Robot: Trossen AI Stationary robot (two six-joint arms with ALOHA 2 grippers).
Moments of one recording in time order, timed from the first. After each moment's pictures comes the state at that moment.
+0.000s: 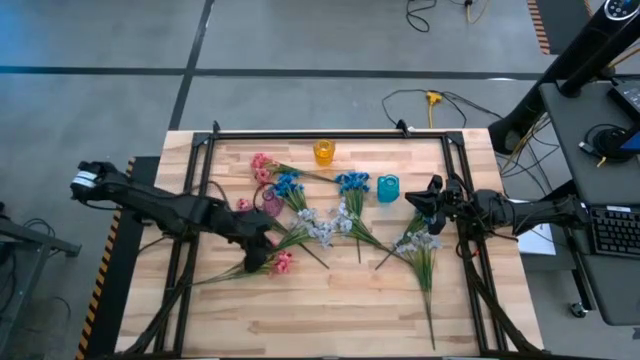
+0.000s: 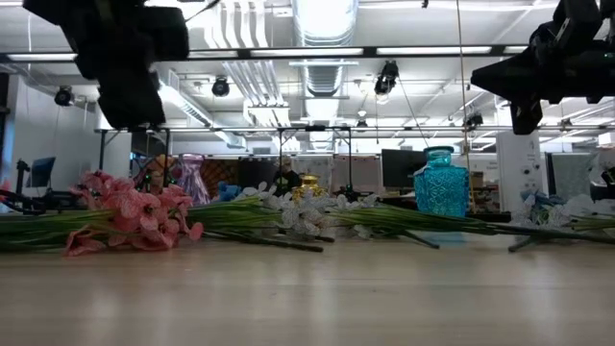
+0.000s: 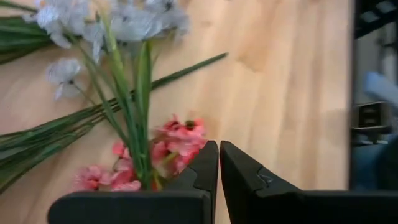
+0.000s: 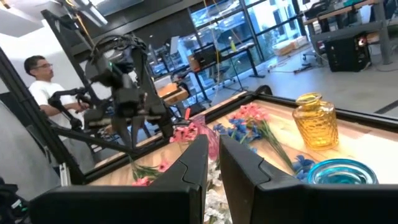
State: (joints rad) left arm -0.24 1.17 0.71 -0.40 -0.01 -0.67; right arm 0.04 0.14 0.02 0.21 0.27 0.38
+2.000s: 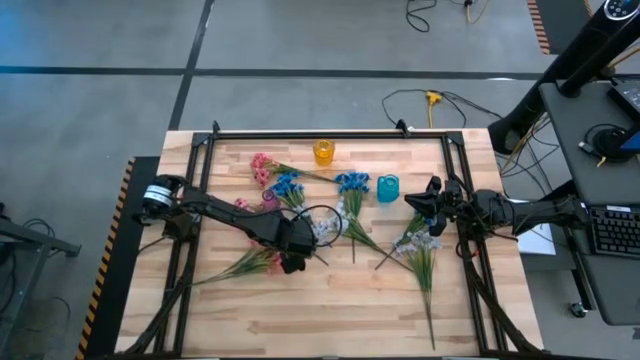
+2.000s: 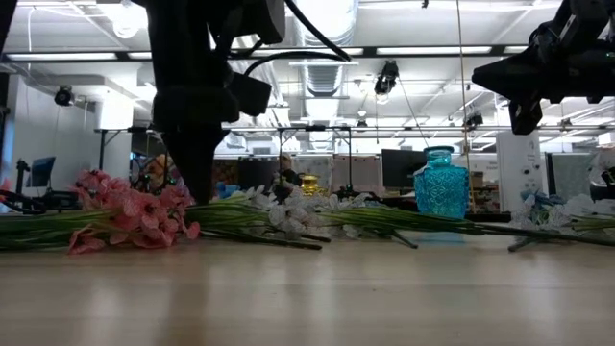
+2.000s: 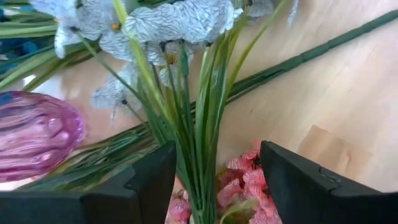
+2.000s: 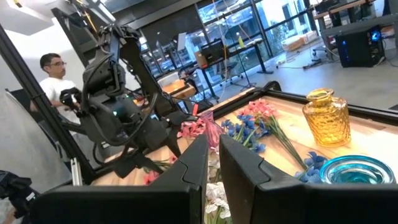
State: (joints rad) left arm -0.22 1.82 1.25 -0.92 -0.25 -0.67; right arm 0.04 0.14 0.02 0.21 0.24 0.39
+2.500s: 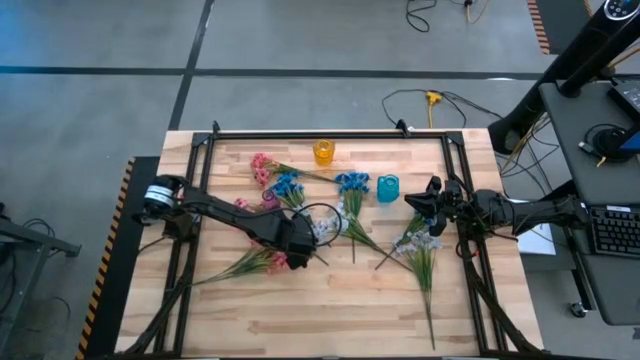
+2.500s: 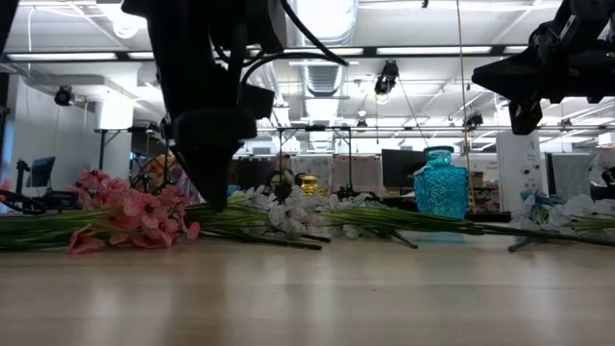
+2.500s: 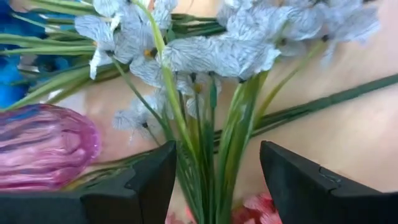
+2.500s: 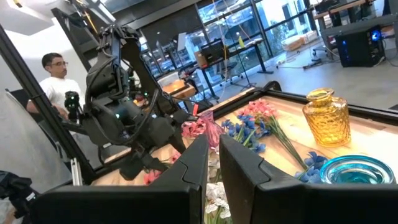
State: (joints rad) left arm -0.22 1.84 1.21 -0.84 -0.36 -0.74; right arm 0.04 0.14 0.02 0.21 0.24 0.39
